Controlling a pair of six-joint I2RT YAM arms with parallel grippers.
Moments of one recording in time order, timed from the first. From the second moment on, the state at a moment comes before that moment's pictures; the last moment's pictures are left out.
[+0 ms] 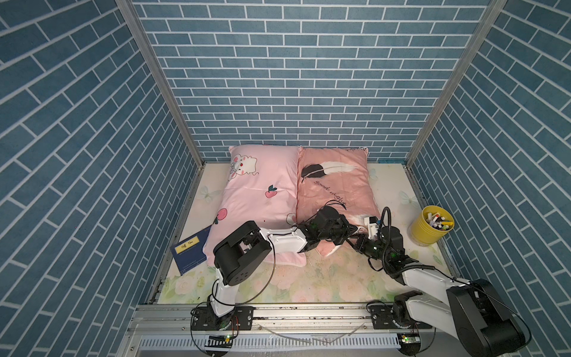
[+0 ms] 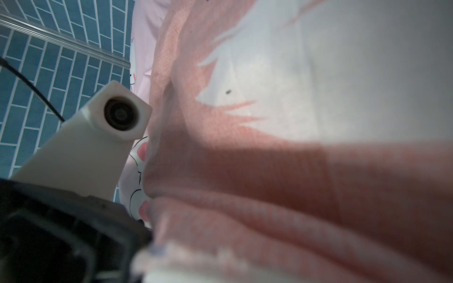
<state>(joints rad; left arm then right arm) -0.98 1.94 1.16 0.40 0.25 -1.65 0.33 1.13 0.20 0.44 -0.56 0.86</state>
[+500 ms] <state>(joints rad) -0.98 1.98 1.23 0.34 0.26 -1.67 0.39 0.94 0.15 0.34 -0.46 0.88</state>
